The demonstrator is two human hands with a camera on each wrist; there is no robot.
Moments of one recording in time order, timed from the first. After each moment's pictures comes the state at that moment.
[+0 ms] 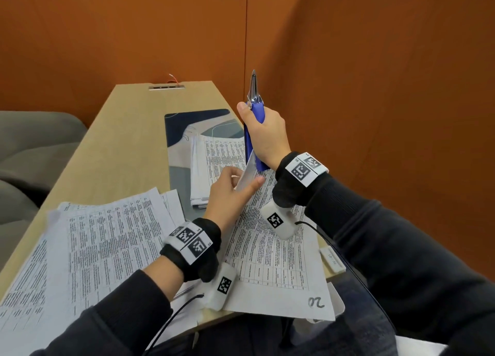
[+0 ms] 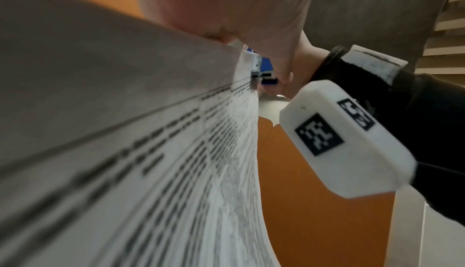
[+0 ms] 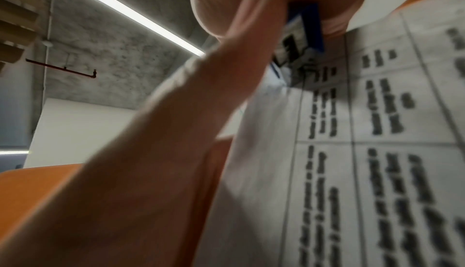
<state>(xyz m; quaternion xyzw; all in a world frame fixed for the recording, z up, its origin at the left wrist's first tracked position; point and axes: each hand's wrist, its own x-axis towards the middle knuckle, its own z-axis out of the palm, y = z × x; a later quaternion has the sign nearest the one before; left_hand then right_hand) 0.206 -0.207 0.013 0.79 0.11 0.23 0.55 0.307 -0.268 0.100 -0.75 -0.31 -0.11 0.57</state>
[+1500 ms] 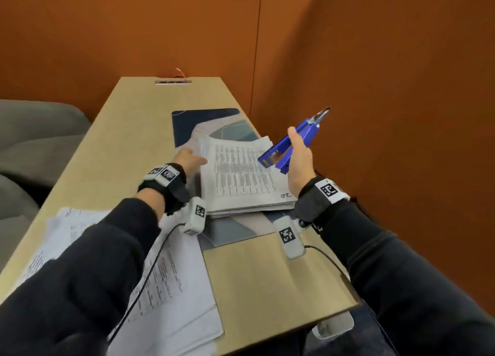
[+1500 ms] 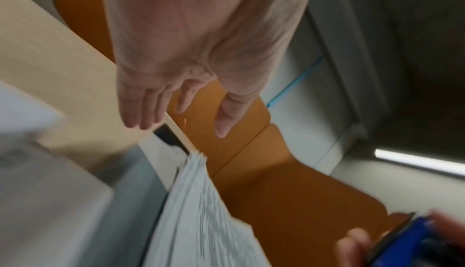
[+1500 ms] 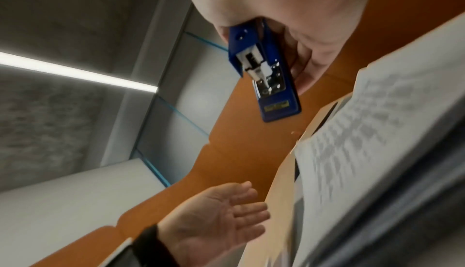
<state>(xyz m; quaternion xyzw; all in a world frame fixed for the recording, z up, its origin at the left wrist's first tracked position) 0.285 -0.035 0.018 0.77 0.33 0.11 0.54 0.346 -0.256 0.052 -0.61 -0.01 0.10 0.79</state>
